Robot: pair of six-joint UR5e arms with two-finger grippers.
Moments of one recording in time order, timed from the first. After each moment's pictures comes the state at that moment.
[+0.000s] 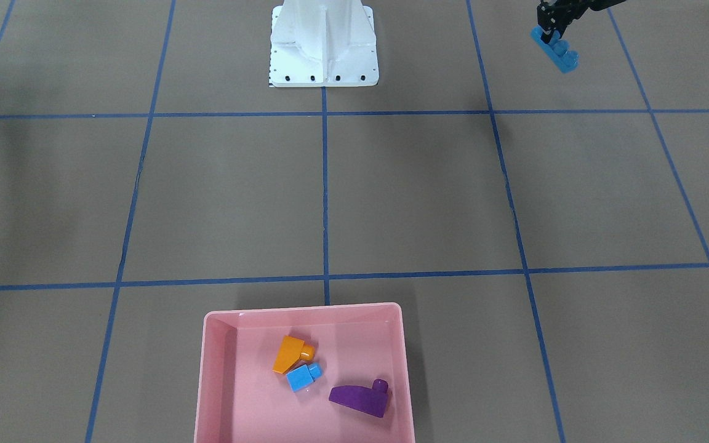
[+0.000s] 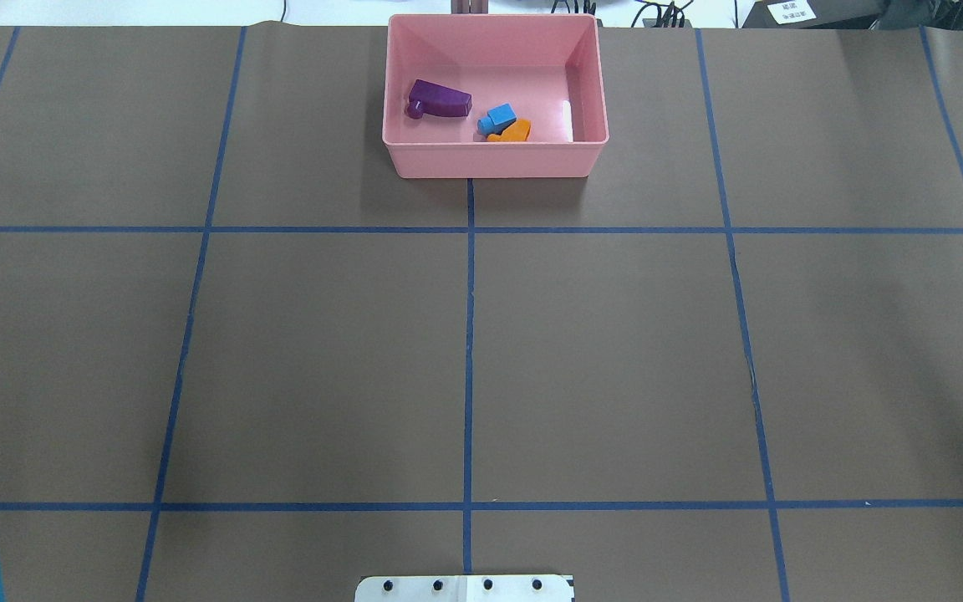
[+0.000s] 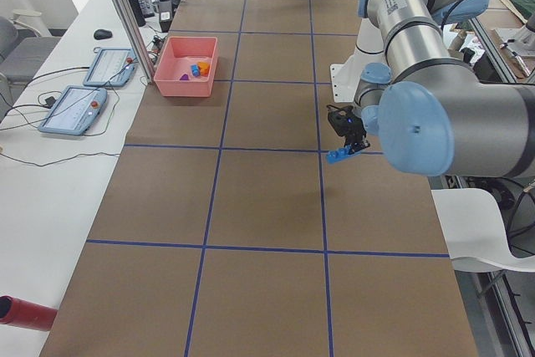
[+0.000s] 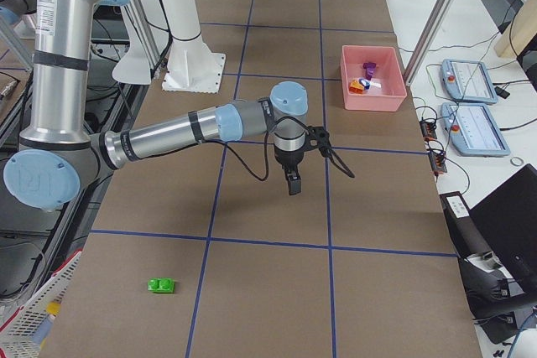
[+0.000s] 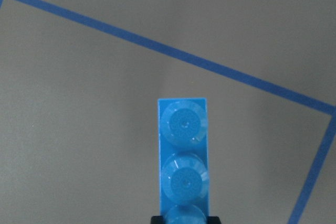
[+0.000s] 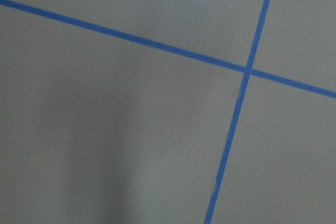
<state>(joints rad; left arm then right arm) -0.04 -0.76 -2.48 -2.27 -1.54 -1.95 1.40 -1.75 2.01 -1.64 2.24 0.01</state>
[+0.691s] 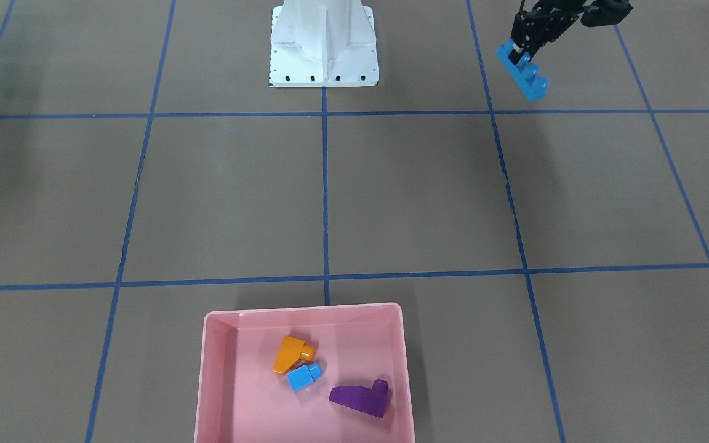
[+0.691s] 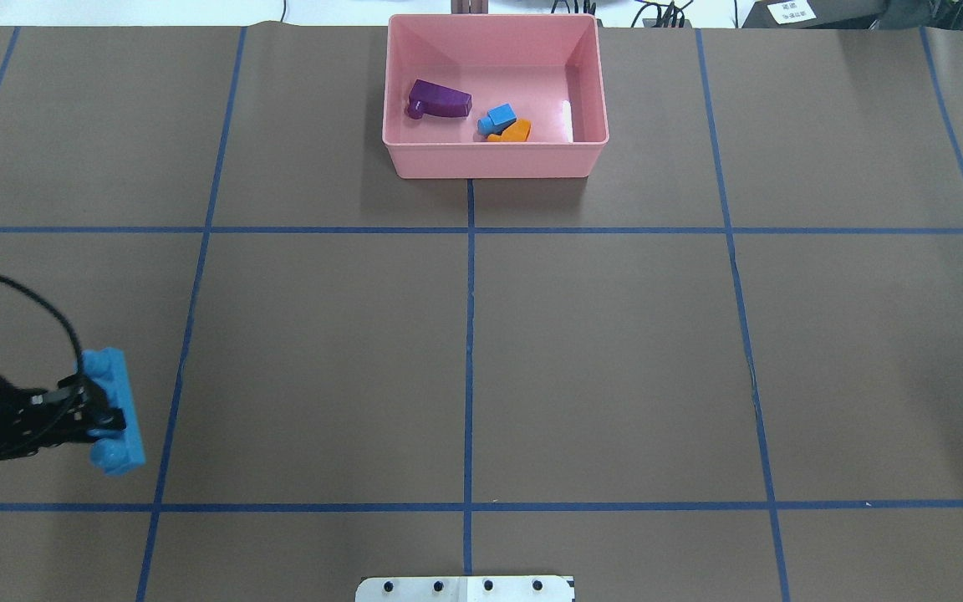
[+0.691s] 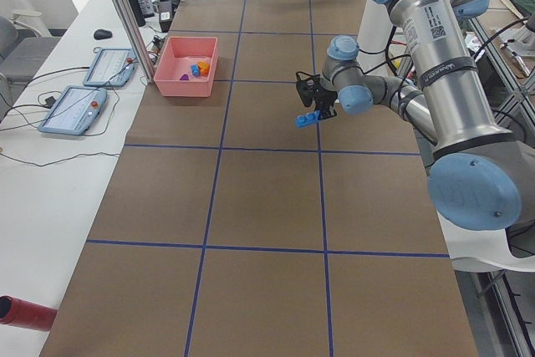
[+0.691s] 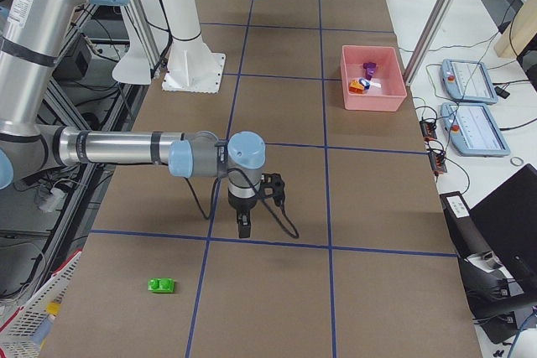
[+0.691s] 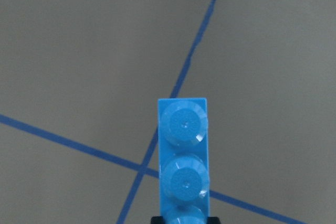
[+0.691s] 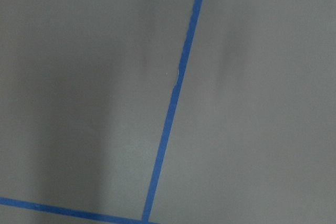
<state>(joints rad) -0.58 -1.44 -2.44 -1.81 -1.93 -1.62 1.43 -2.01 1.95 -1.52 2.24 -0.11</state>
